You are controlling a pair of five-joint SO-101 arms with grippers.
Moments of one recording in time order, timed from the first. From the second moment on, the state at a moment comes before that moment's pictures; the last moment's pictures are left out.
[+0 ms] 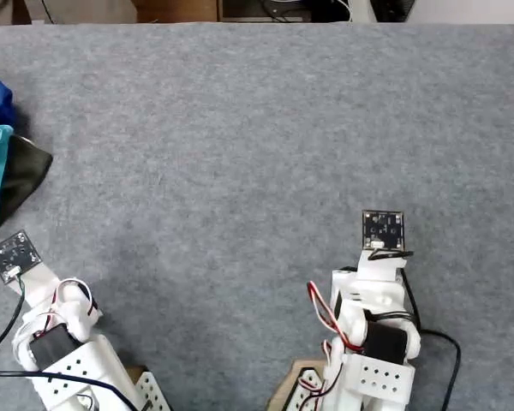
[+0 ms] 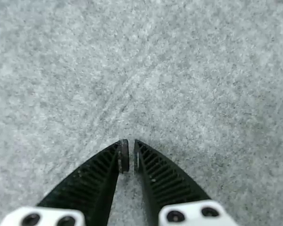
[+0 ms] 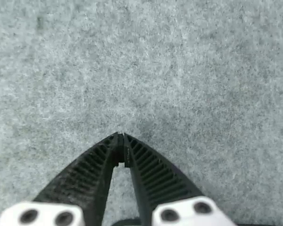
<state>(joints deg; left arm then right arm) -38.0 -98.7 96.6 67.4 -6.6 10.5 -103.7 96.7 71.8 -1.3</state>
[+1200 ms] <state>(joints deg) -48.5 -99.2 70.9 67.4 -15.3 2.9 -103.7 96.7 71.7 -1.3</state>
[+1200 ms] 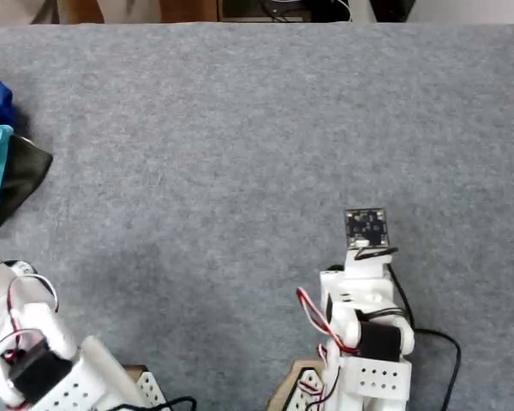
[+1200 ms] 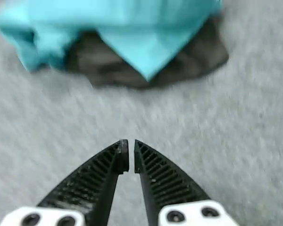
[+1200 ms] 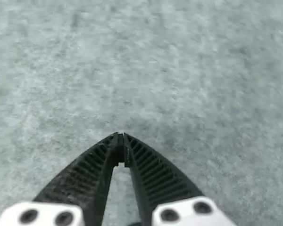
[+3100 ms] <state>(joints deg) -64.1 0.3 -17.0 74.9 -11.6 -21.1 -73.1 52.0 63.8 -21.8</state>
